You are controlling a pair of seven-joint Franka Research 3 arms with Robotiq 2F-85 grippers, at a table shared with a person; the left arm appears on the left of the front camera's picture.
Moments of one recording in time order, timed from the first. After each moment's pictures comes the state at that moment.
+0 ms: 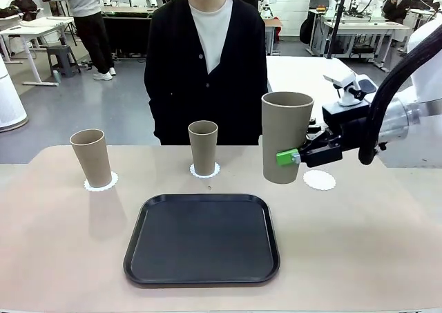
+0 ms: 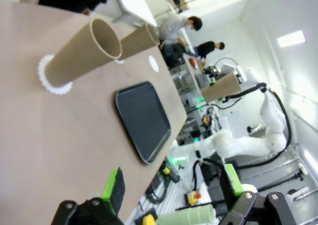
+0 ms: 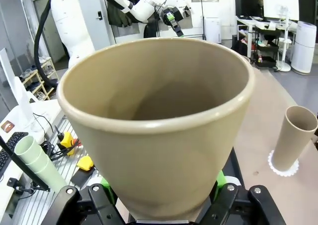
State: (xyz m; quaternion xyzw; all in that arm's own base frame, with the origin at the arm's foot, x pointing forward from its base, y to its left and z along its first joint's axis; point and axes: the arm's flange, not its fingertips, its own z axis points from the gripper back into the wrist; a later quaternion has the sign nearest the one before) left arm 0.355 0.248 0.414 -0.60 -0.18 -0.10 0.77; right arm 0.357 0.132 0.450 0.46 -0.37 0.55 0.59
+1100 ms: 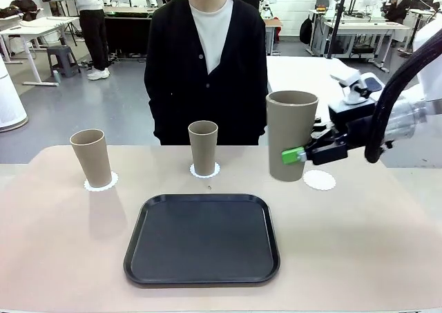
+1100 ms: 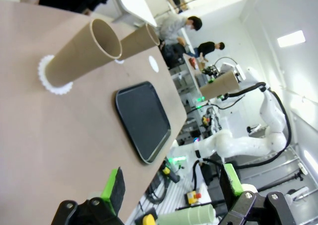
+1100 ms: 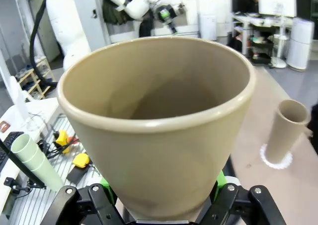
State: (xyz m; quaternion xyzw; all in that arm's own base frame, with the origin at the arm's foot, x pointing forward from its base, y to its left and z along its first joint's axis) left arm 0.355 0.248 0.414 -0.60 -0.18 -0.10 0.77; right arm 0.366 0.109 0.451 0.45 -0.38 0.54 0.60
